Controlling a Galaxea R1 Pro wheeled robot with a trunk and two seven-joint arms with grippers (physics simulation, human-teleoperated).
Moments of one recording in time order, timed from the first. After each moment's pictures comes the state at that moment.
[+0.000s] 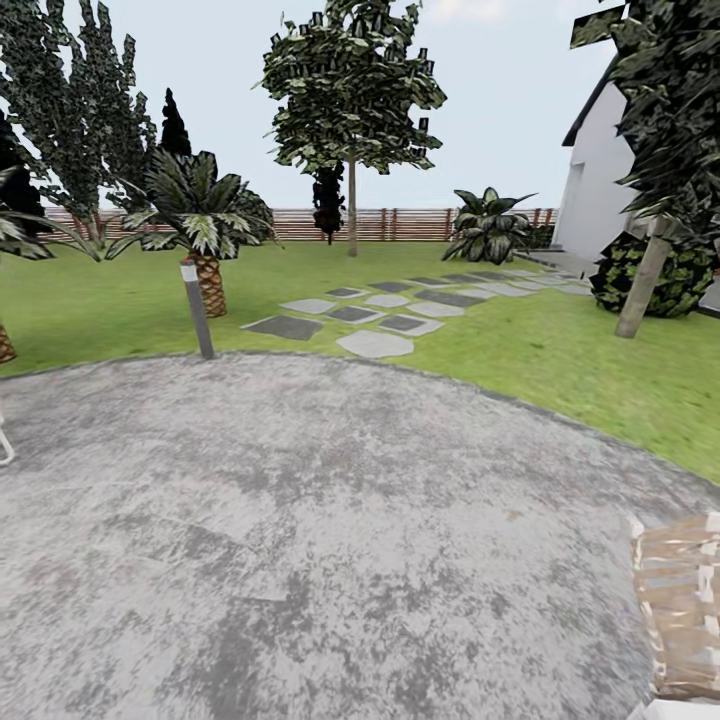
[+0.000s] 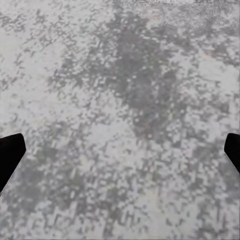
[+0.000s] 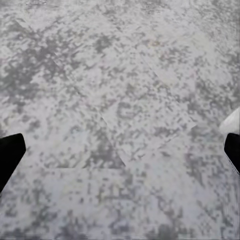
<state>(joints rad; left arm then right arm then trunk) -0.21 0.09 0.08 -0.25 0.01 -0.38 0.03 0.00 -0.07 -0.07 -0.55 0.00 -0.30 0.00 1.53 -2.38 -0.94</state>
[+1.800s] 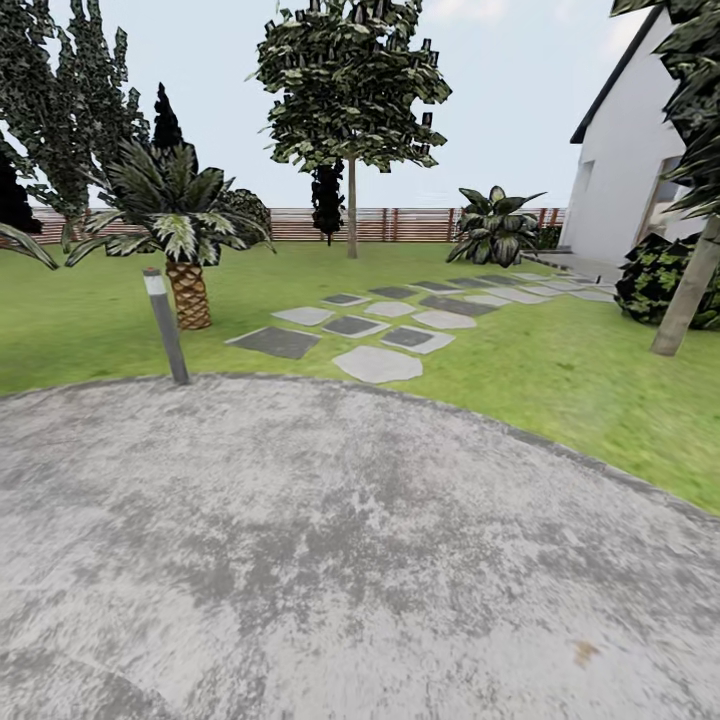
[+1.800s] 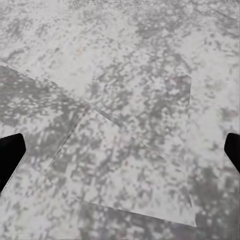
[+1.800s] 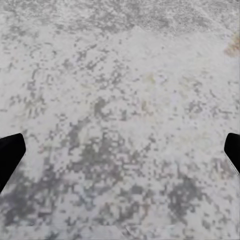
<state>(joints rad) -0.21 0.09 0.08 -0.25 0.01 -0.38 0.03 0.00 -0.07 -0.07 -0.55 0.00 -0.30 0.00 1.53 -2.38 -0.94</state>
